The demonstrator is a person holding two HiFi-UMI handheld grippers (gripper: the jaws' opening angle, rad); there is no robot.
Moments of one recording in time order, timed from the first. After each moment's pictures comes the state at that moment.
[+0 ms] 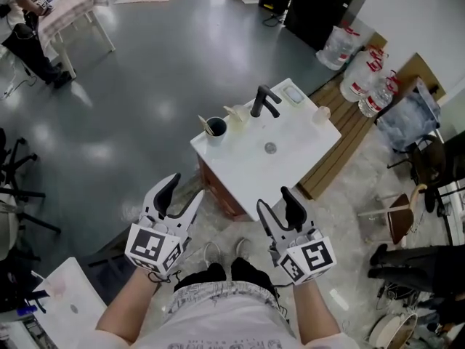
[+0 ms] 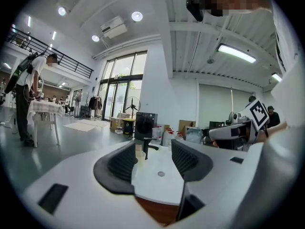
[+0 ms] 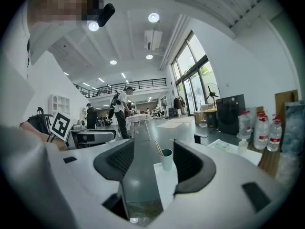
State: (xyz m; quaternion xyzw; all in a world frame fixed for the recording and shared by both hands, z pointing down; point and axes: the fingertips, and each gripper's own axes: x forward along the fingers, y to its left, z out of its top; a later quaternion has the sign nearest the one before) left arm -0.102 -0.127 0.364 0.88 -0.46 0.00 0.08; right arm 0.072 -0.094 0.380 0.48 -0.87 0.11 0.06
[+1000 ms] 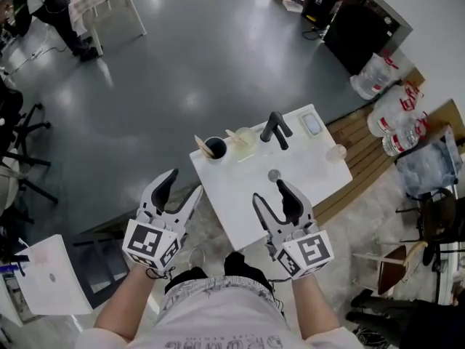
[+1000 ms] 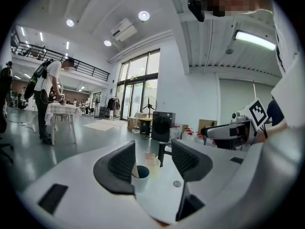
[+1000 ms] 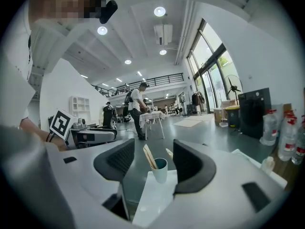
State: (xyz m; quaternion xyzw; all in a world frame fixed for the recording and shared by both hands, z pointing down) left arm -0.068 -0.215 0.368 0.82 -0.57 0.01 0.09; right arm 0.101 -0.226 0.384 0.36 -0.92 0.10 0.07
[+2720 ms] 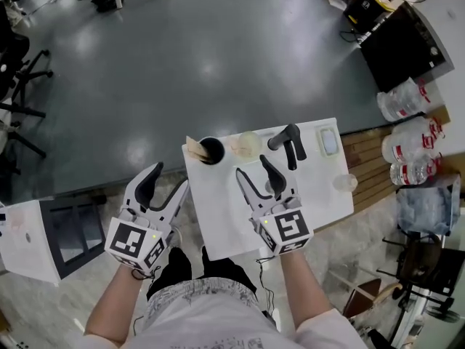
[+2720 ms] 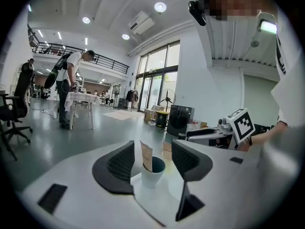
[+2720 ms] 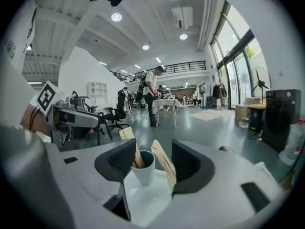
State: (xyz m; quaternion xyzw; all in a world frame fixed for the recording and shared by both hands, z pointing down) left arm -0.087 -0.266 0.424 0.74 -0.65 0.02 0.15; right arm 0.047 -0.348 0.467 0.25 -0.95 0.06 0.16
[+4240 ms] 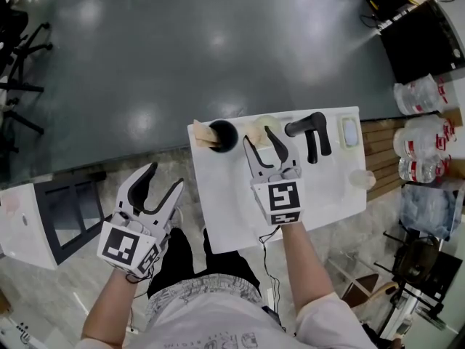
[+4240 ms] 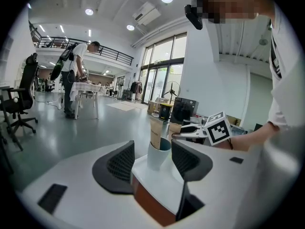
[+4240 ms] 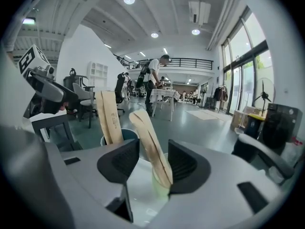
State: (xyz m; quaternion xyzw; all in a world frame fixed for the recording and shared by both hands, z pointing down) left arm -0.102 -0.242 0.476 0.72 -0.66 0.05 0.20; right arm 0.012 -0.392 0.542 0.26 -0.93 0.00 0.24
